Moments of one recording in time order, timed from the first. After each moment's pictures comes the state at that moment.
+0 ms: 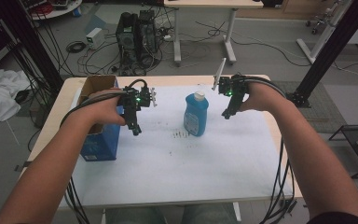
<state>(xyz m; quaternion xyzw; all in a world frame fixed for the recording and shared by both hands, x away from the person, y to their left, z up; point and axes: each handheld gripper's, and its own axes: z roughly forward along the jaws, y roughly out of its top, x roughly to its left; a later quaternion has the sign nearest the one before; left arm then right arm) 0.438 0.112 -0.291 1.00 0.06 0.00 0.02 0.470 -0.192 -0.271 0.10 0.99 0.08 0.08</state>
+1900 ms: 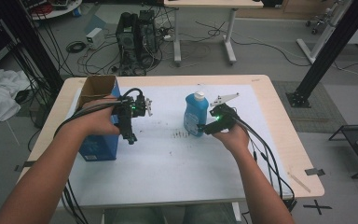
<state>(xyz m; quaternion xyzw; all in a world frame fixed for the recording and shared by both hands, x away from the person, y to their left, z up) 0.412 0.123 -0.300 1.00 0.06 0.02 0.03 0.435 -0.191 -0.390 0.31 0.86 0.38 0.12</state>
